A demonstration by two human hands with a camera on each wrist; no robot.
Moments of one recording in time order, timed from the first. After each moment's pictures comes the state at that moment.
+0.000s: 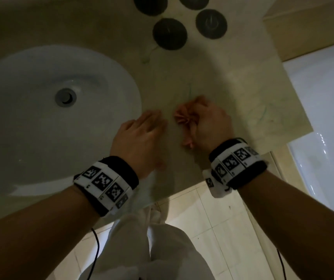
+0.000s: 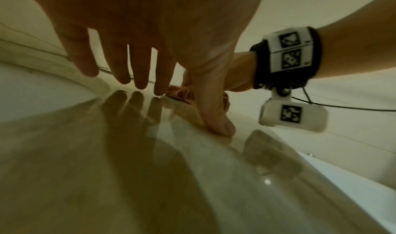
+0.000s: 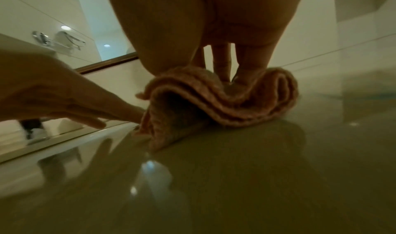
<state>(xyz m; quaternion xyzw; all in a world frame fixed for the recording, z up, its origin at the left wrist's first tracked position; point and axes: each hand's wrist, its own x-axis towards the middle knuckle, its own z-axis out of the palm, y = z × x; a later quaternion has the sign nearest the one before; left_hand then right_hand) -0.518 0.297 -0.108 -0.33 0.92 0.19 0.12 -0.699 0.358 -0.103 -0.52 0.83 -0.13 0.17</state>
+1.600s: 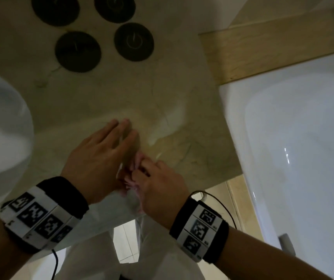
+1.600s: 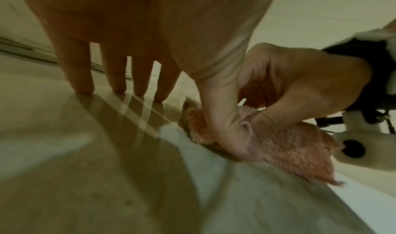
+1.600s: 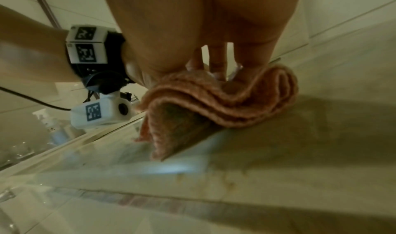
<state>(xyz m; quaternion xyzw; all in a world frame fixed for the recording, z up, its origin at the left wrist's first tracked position) -0.679 0.304 -0.108 -0.29 0.93 0.17 0.16 -0.809 0.433 -0.123 -0.67 0.70 -0.11 0.22</state>
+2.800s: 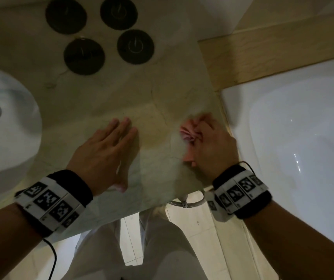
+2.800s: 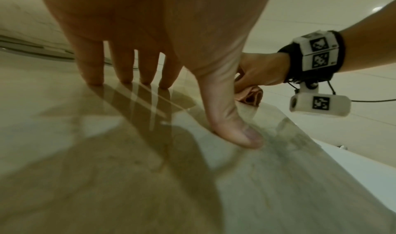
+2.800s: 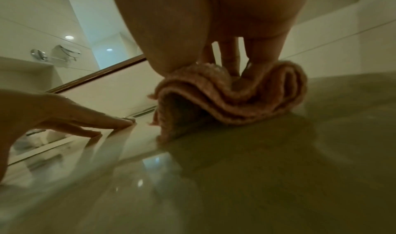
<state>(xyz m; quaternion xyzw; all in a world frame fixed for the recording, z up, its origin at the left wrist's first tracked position) -0.685 0.309 -0.107 -0.31 0.90 0.16 0.25 -0.928 0.414 -0.109 -0.52 0.83 -0.09 0.20</state>
